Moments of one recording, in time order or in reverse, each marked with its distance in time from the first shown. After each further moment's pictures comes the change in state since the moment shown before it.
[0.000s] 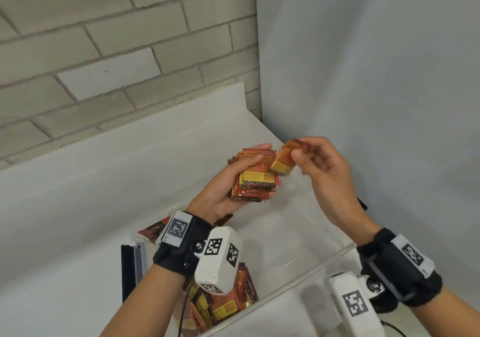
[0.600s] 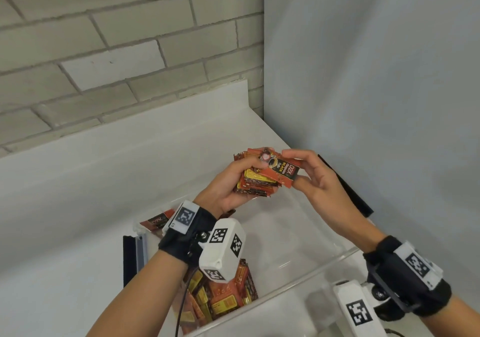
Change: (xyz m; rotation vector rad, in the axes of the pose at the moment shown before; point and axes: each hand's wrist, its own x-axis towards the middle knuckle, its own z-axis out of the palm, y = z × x) left_hand 0.008 -0.008 -0.005 0.010 0.024 -0.003; right_hand -0.017 -0.004 0.001 -0.185 -0.289 0.087
